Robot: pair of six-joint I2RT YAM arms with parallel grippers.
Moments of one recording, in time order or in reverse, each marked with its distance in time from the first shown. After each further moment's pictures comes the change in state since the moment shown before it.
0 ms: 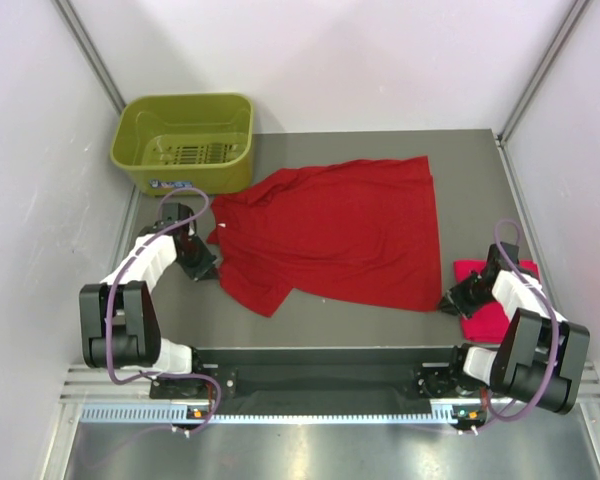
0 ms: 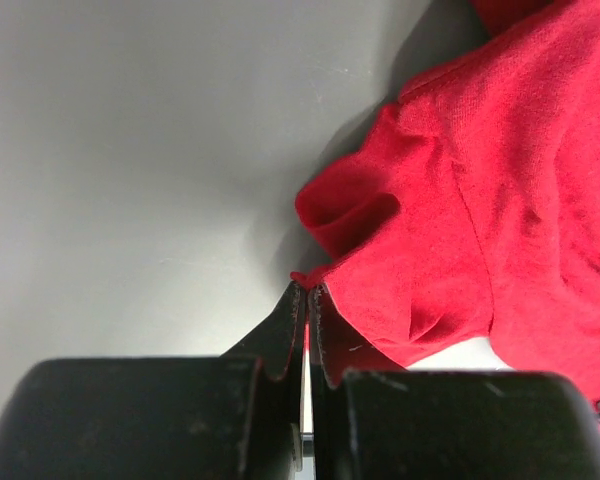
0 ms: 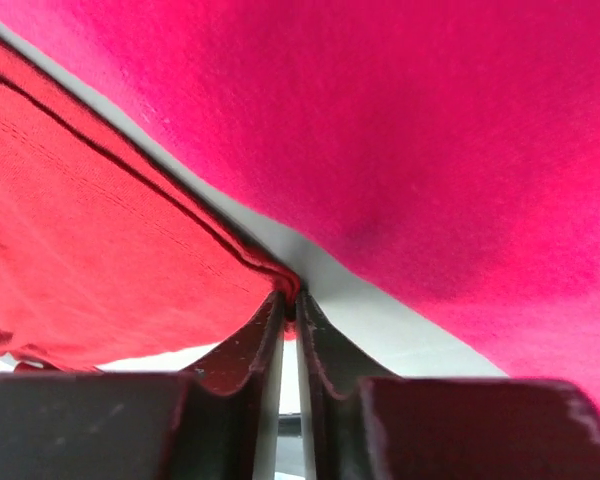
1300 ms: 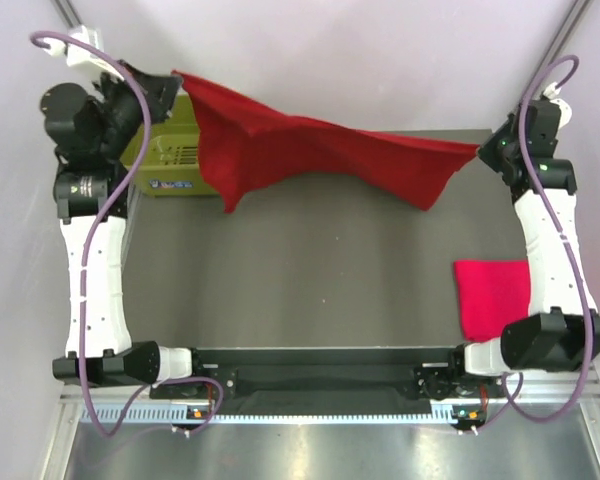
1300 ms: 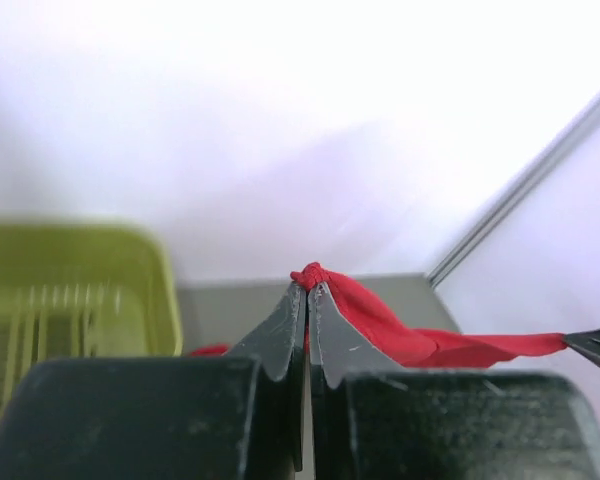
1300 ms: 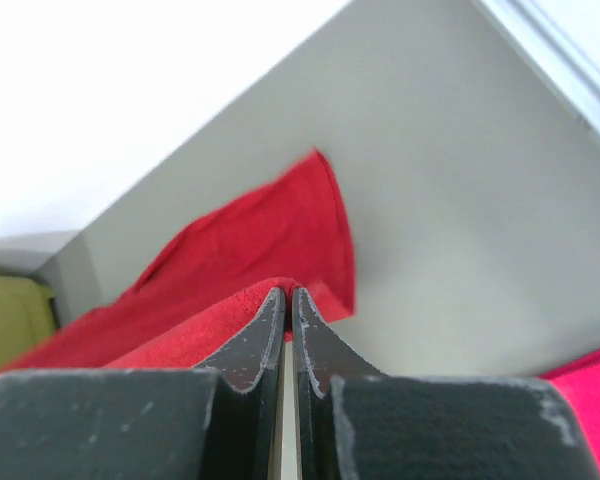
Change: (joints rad) left arm 0.002 -0.113 0.934 0.321 0.205 0.127; right arm 0.264 0.203 1.074 0.004 0.422 -0.092
